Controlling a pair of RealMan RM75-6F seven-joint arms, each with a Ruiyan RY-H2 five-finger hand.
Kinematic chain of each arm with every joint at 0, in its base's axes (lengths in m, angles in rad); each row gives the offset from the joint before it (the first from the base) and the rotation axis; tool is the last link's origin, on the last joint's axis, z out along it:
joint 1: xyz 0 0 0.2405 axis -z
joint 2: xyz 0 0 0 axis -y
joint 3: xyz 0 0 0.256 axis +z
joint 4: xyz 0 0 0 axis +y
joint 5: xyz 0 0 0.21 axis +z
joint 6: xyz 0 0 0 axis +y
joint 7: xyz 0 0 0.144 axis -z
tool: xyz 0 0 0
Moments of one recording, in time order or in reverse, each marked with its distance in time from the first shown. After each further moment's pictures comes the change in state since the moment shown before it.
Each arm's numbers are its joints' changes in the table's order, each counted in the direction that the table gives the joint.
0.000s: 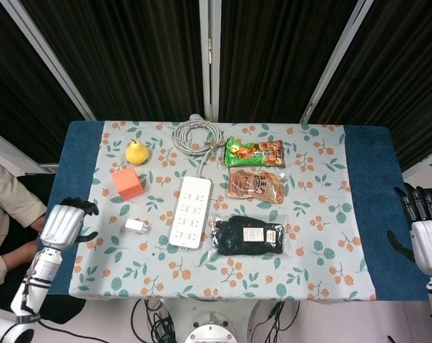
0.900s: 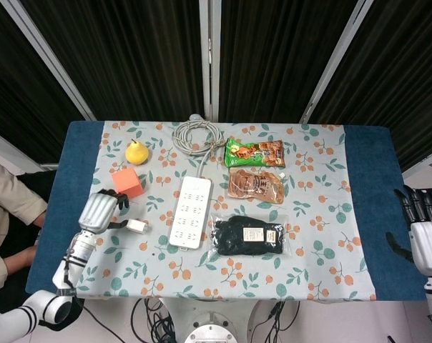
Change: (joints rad) left arm 0.150 0.246 -0.019 0.256 -0.033 -0.072 0.123; right arm 0.001 0.019 -0.002 0.012 0.026 -0.013 -0.010
